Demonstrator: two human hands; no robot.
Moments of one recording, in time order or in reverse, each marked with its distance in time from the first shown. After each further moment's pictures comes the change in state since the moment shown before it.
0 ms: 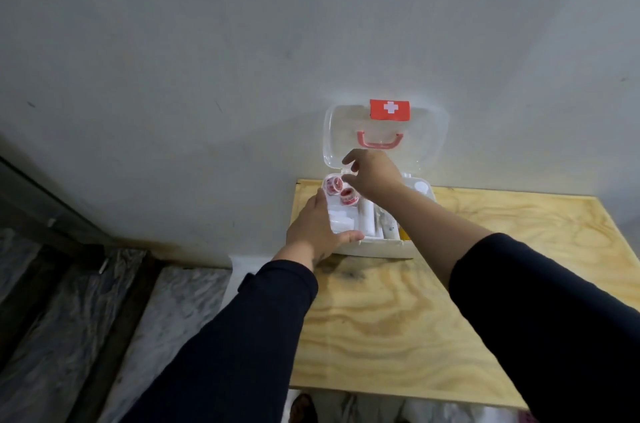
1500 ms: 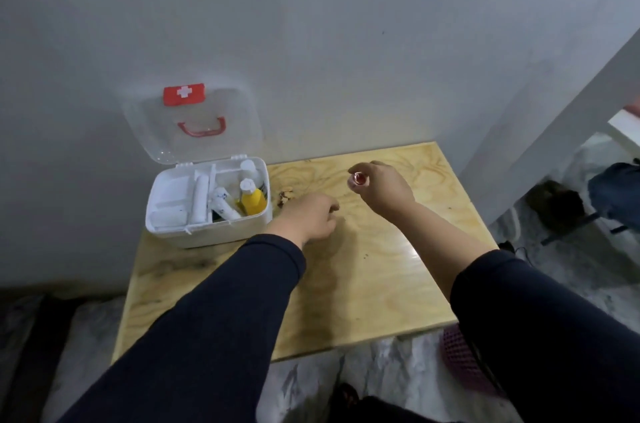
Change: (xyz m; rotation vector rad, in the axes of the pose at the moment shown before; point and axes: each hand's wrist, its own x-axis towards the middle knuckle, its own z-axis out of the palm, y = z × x) left_hand -0.010 0.210 0.164 0.528 -0.285 0.338; right_hand -0.129 0.280 -0.087 0.069 0.222 0.182
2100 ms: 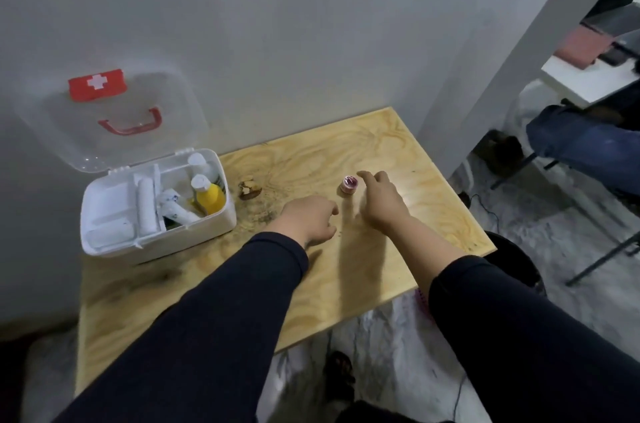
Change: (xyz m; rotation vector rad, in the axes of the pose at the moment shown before) left_hand 0.026 0.024 0.041 0.209 -0.191 0.216; right_hand -0.051 0.063 0.030 -0.112 -0.092 0.346
